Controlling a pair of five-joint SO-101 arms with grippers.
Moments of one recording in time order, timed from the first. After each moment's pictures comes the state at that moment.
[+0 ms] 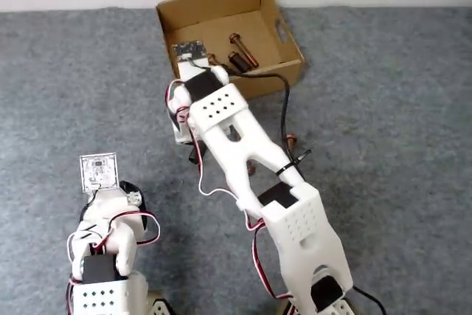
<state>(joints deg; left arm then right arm) -10.5 -93.1 97.1 52.5 8.7 -38.6 40.4 -44.6 92.0 -21.4</state>
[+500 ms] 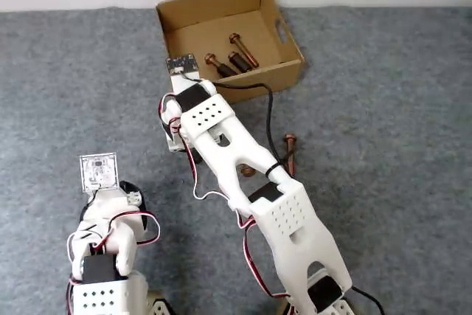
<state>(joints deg) -10.5 -93.1 97.1 52.5 8.7 -39.8 48.7 -44.6 84.0 -22.7</state>
